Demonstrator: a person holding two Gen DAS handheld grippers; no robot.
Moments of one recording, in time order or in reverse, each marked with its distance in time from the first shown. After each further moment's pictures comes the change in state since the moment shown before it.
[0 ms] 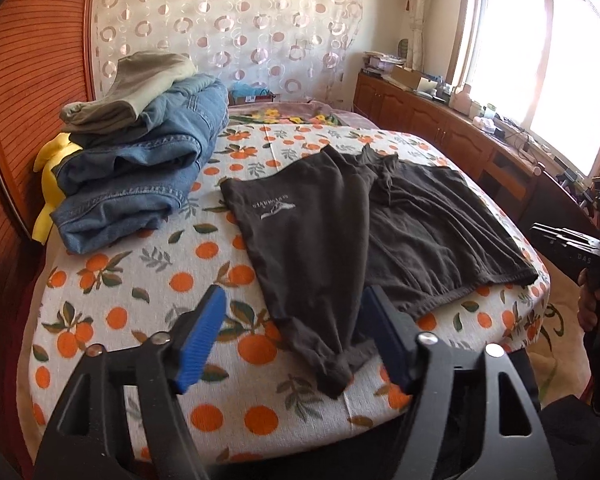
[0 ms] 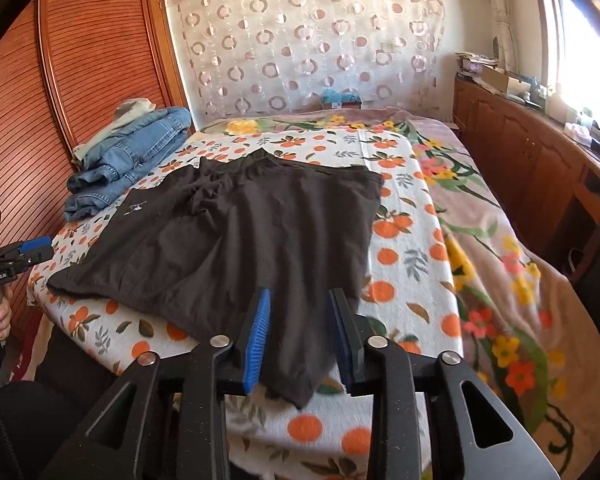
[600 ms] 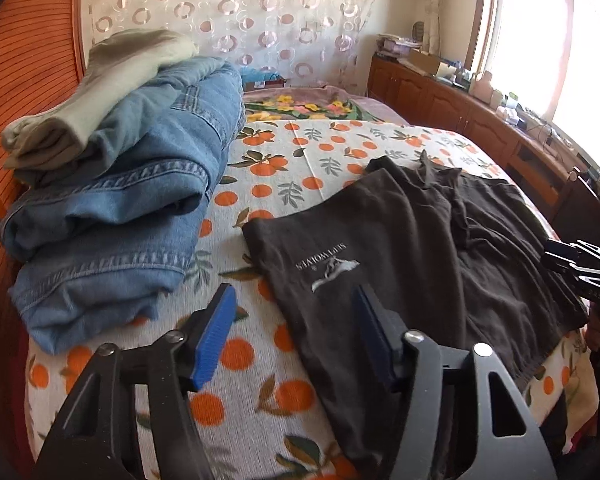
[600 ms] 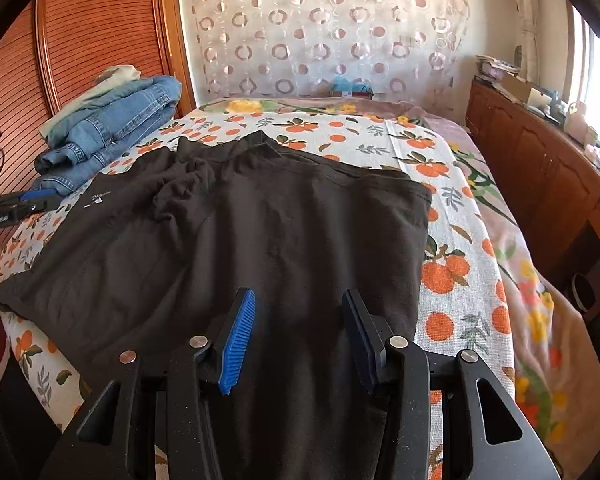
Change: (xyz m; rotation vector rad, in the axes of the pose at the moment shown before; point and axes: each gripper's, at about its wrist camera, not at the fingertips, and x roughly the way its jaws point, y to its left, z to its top) left arm 0.093 0.039 0.062 0.019 0.077 0.041; right arm 0.091 0.015 0.030 -0.085 0.057 -0.026
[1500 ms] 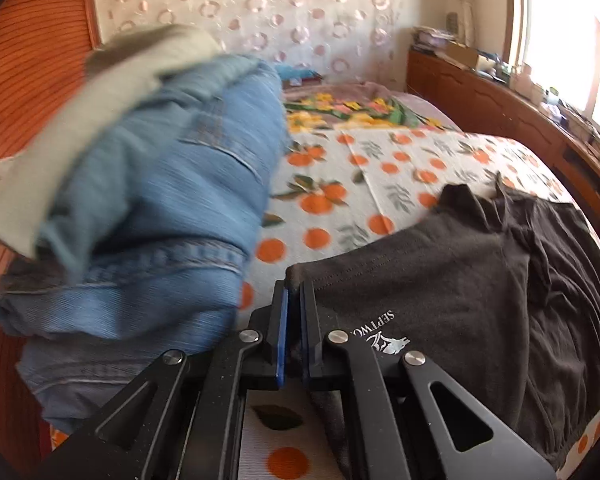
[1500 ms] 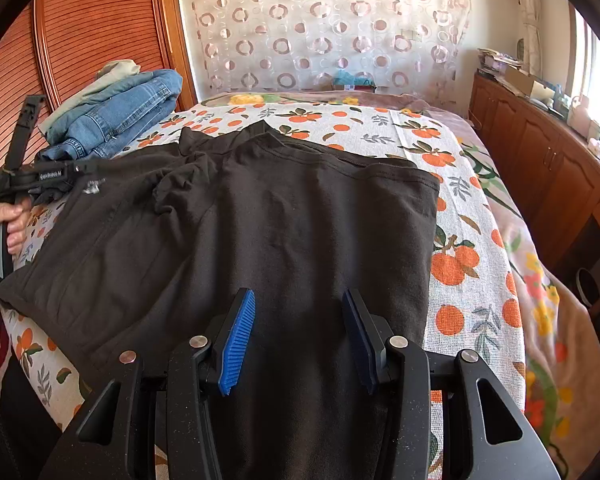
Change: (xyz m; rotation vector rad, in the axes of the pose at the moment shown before) left arm 0.045 0.023 0.042 -0.008 0.001 0.164; right arm 0.007 -0.002 -0.002 0.014 0.020 0.019
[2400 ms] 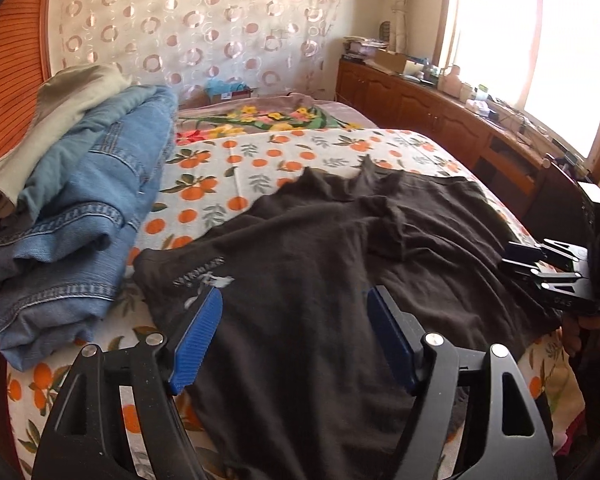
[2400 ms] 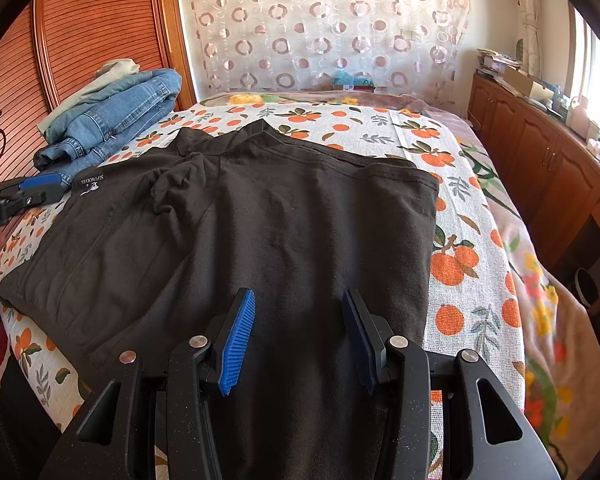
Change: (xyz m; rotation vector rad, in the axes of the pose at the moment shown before) left arm -0.060 -0.071 -0.038 0.082 -0.039 -0.246; right arm 0.000 0.000 -0.001 -0.004 0.000 0.001
